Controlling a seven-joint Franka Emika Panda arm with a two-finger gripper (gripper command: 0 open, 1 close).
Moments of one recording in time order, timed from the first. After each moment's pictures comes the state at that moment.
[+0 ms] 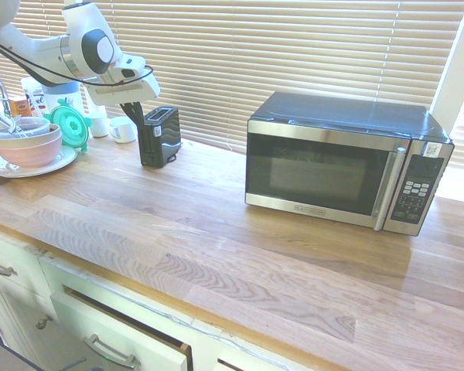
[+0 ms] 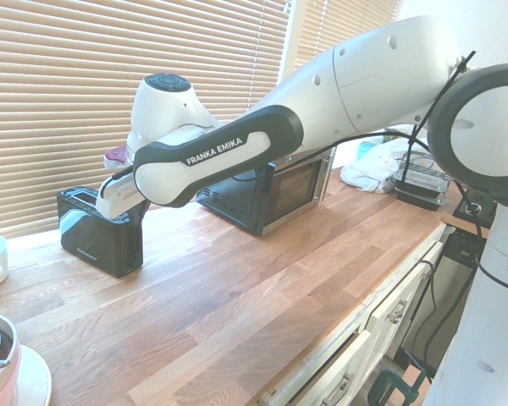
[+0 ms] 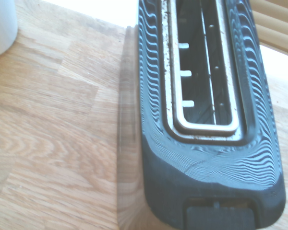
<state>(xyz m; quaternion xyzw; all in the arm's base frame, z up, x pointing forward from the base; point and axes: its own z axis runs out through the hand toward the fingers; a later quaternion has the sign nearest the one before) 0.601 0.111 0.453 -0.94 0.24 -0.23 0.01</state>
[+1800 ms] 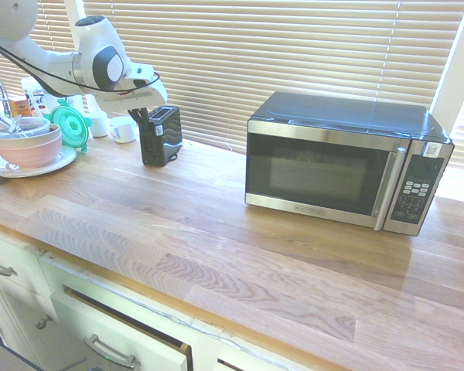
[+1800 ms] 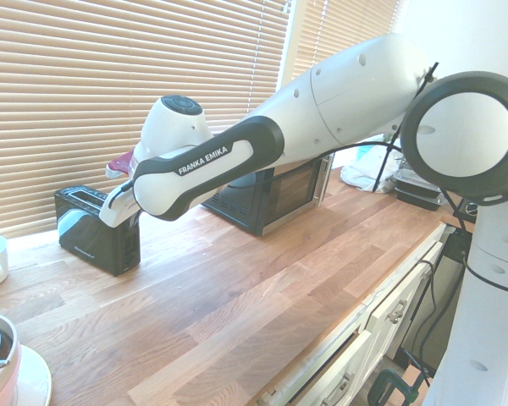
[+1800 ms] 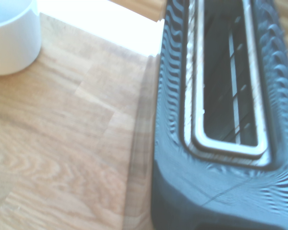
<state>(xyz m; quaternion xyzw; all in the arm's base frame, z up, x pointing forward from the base) 0.617 0.091 0.414 -0.95 0.18 -0.24 0.06</state>
